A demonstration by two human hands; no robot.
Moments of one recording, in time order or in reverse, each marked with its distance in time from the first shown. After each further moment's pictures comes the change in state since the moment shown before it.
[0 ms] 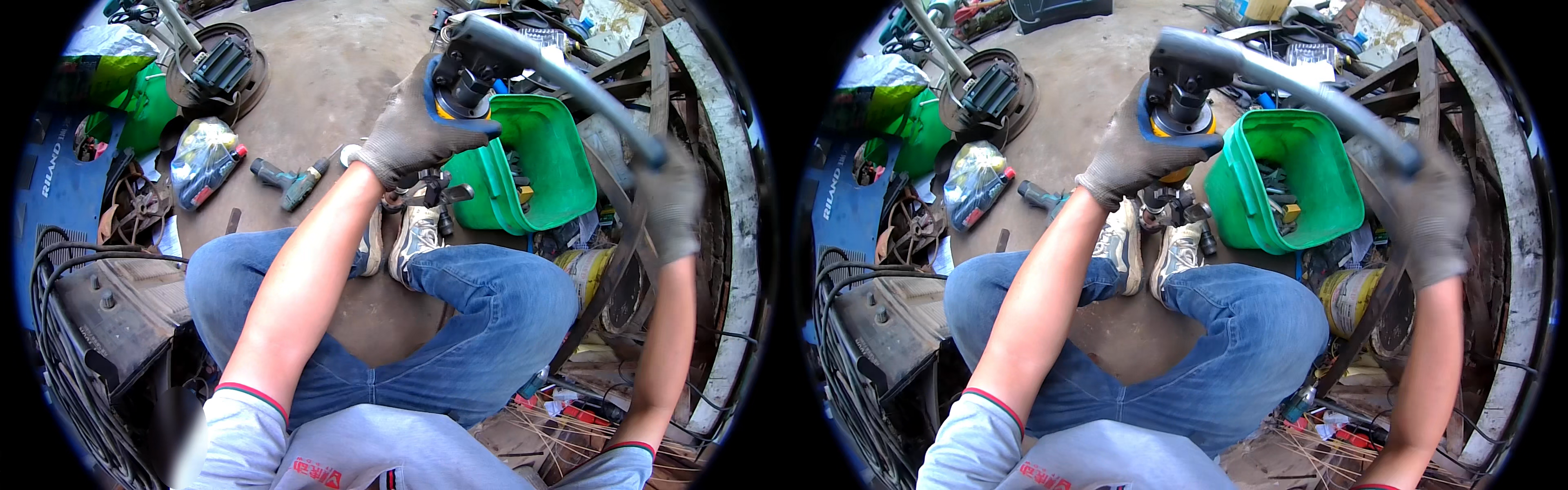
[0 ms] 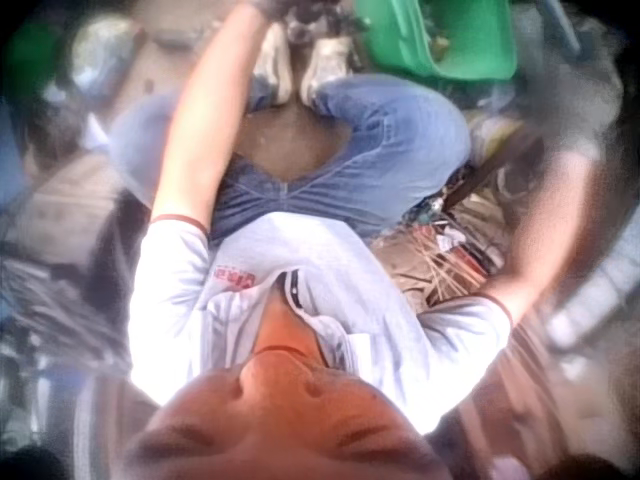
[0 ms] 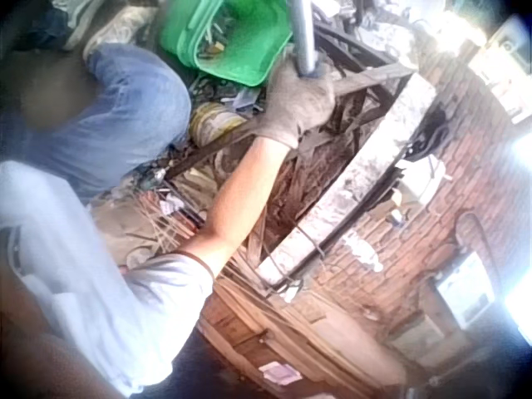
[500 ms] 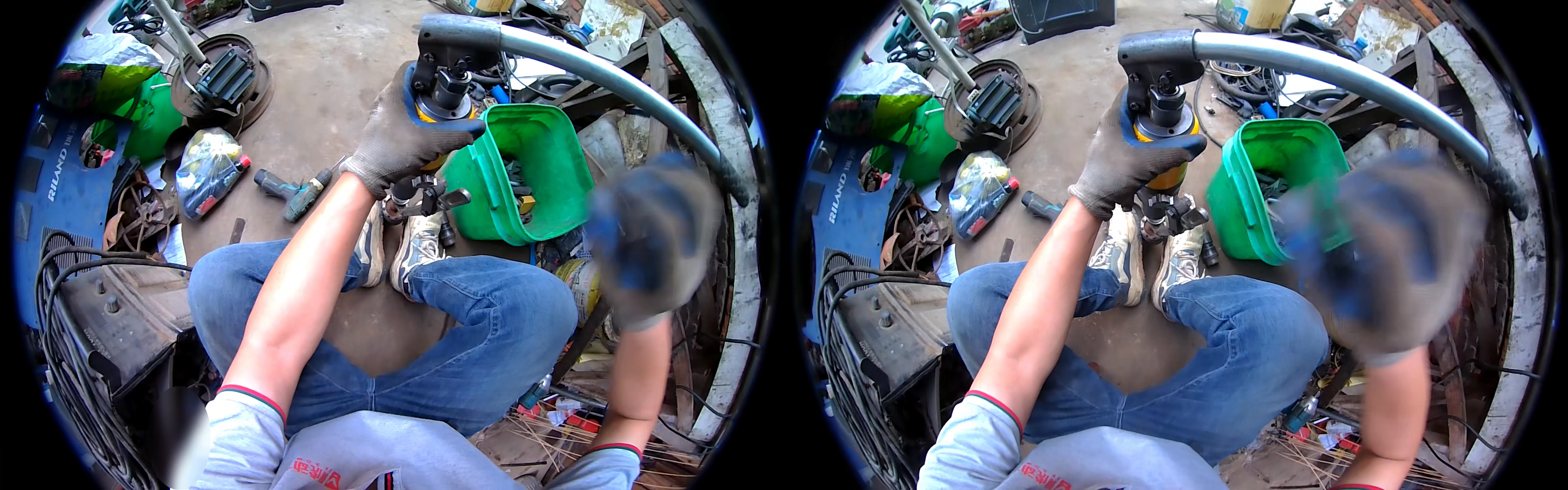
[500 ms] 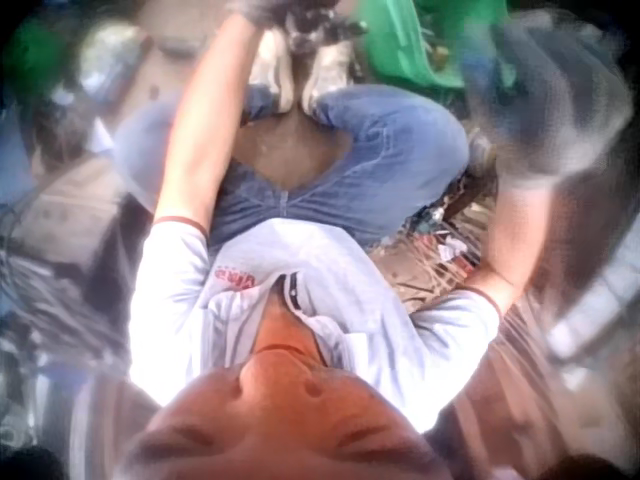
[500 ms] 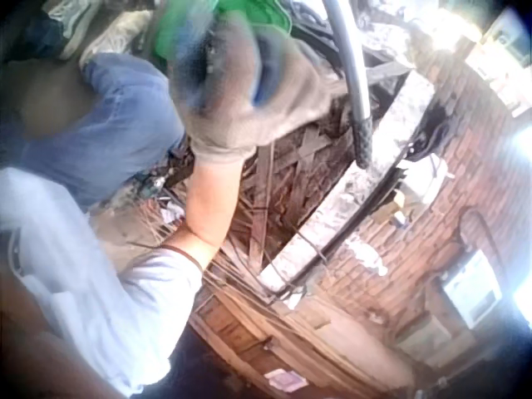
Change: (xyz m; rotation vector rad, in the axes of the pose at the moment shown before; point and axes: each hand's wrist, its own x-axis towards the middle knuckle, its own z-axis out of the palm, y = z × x) left_hand 0.005 -0.009 -0.007 0.037 0.078 0.004; right_hand -0.029 -0.049 -0.028 0.082 0.356 -0.932
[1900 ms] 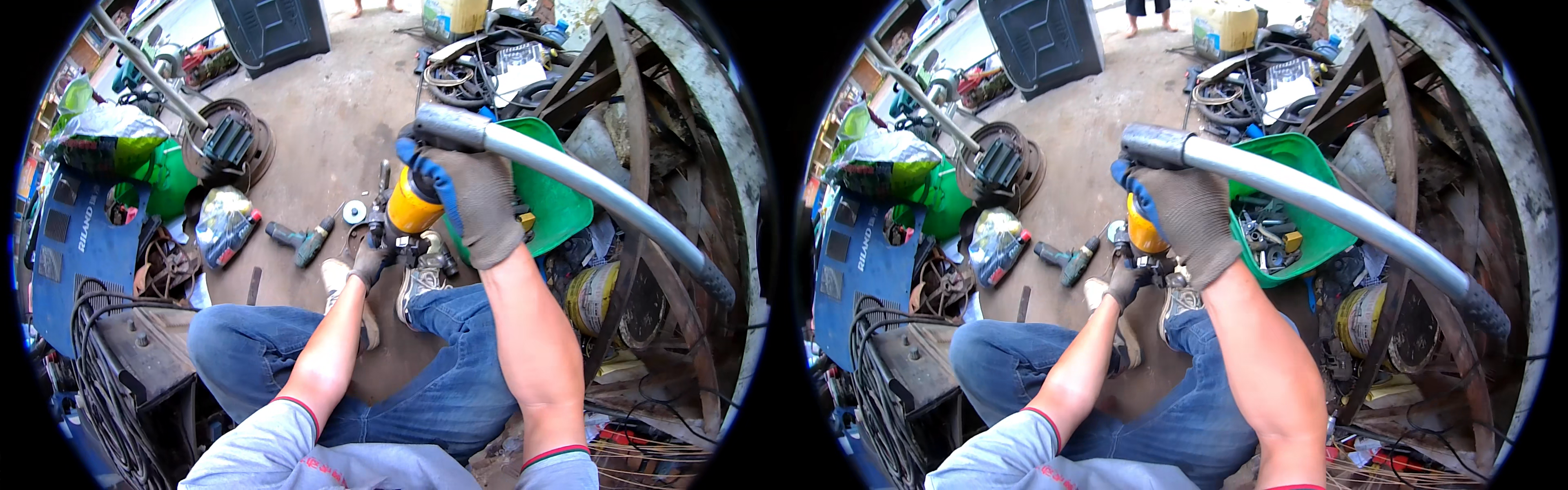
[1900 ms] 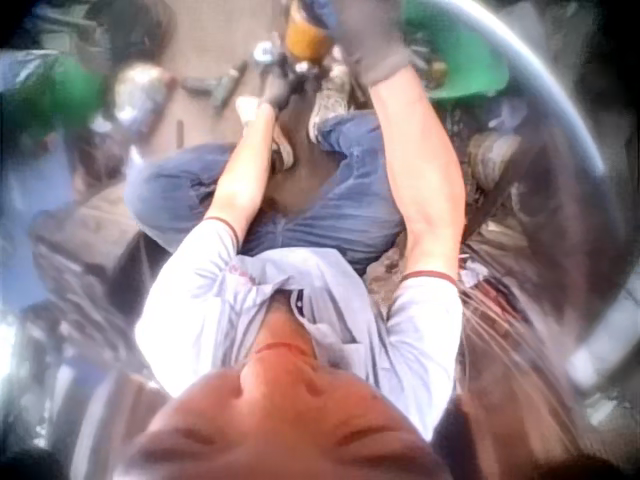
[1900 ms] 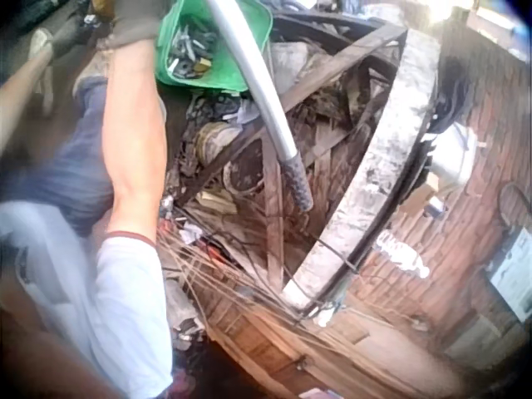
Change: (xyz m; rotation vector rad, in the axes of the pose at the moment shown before) left_hand -0.126 -0.264 -0.010 -0.247 0.050 -0.676; right_hand 0.002 -0.040 0.148 0.996 0.208 0.836
